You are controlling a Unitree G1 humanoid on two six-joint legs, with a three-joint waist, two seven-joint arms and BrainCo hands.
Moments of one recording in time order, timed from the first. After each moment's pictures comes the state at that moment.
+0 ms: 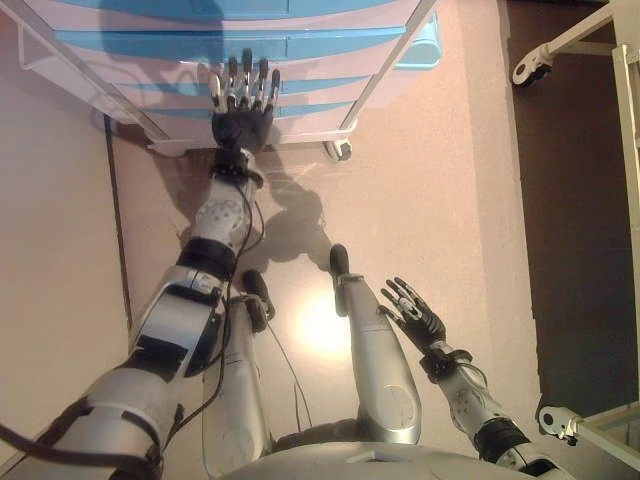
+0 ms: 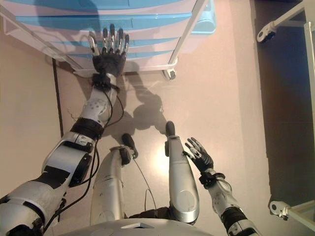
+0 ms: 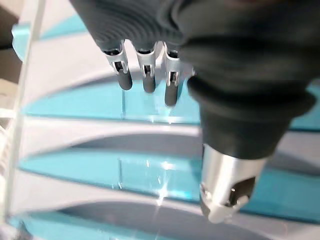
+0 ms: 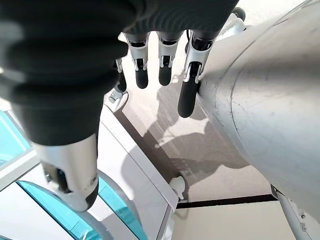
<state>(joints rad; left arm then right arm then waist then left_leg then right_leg) -0.87 0.28 -0.20 0.77 -1.85 -0.11 -0.40 -0.05 -0.29 0.33 0.70 1.00 -0.23 0.43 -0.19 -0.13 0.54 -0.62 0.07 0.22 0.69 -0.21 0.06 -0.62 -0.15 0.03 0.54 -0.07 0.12</state>
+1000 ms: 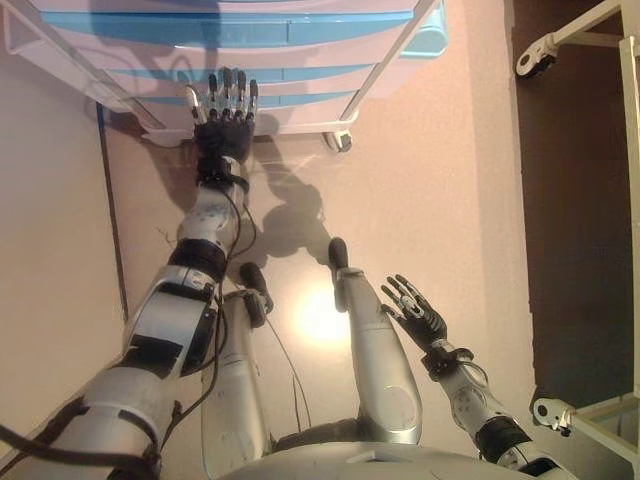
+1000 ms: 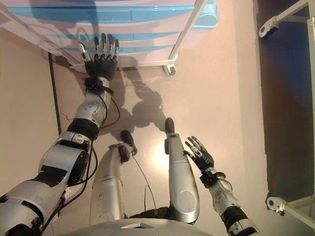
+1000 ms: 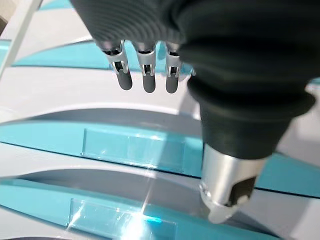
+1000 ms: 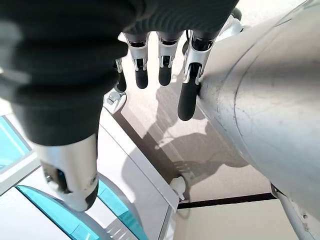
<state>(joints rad) -0.95 0.33 -0.14 0.86 -1.94 -0.07 -0.44 -0.06 -0.30 0.33 0.70 1.04 -0.22 0.46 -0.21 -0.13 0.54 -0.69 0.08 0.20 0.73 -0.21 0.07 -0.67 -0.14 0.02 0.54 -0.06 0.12</state>
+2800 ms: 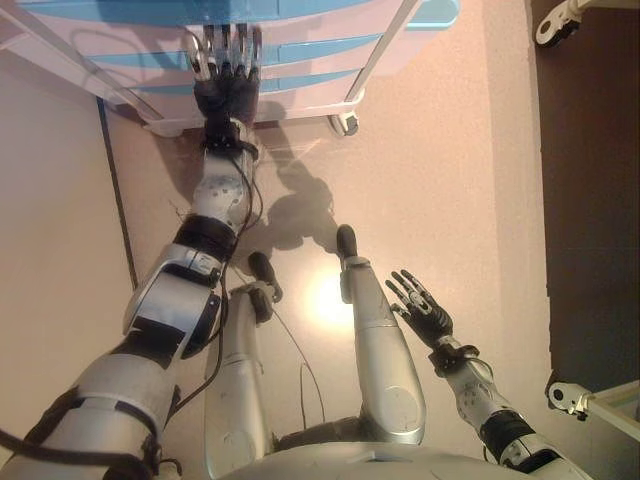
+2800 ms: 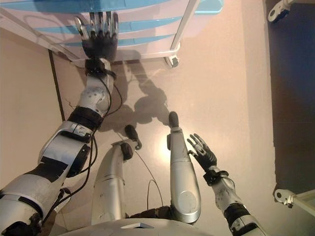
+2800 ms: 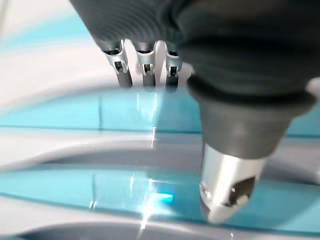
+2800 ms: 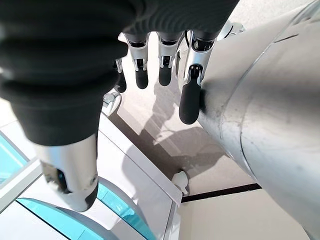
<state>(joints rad) -1.03 0.33 -0.27 0.73 -1.98 -0.28 -0.38 -0.09 -0.34 0.35 0.75 1.13 -0.24 0.53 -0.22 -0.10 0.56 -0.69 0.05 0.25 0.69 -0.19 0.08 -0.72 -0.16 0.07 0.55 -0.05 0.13</state>
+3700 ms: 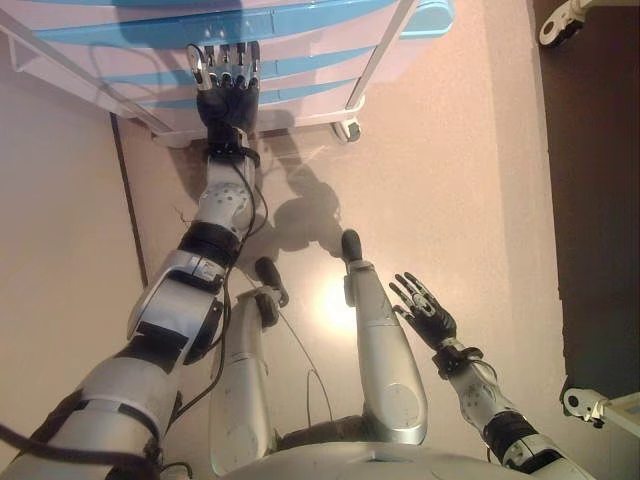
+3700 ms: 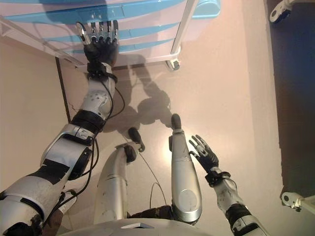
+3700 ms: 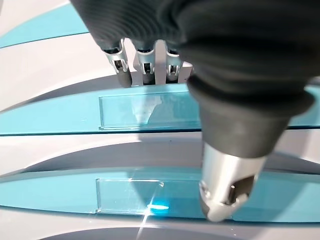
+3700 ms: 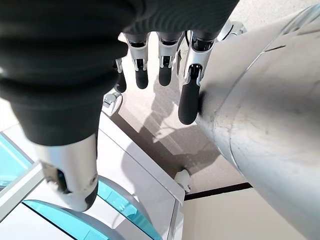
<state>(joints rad) -0.99 0.30 -0.27 0.72 -1.98 -0.35 -0.34 -0.09 -0.34 0.35 0.78 1.13 -0.24 0.53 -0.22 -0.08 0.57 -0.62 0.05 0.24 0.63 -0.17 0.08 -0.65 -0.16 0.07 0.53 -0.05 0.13</state>
